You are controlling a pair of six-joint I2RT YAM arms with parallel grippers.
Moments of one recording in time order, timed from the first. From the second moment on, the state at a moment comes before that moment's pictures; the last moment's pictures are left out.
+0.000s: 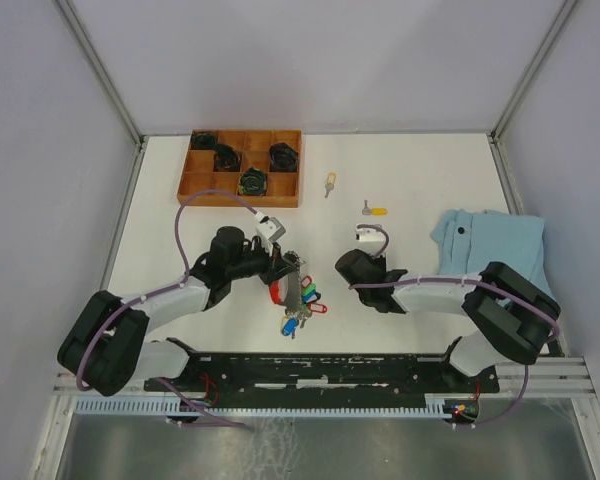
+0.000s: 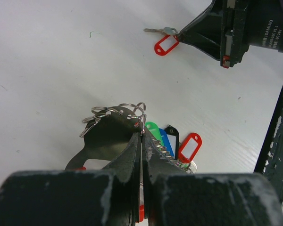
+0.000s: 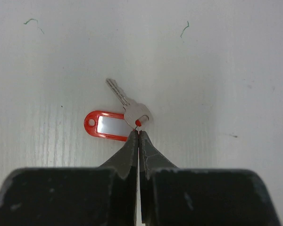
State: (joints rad) left arm -0.52 1.29 0.45 0.39 0.55 -0.07; right arm 0.89 1.54 0.60 0.02 0.76 0.60
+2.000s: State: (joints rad) left arm -0.52 1.21 0.42 0.43 0.51 -0.06; right arm 0.79 1.61 1.02 -0.62 0.07 0.18
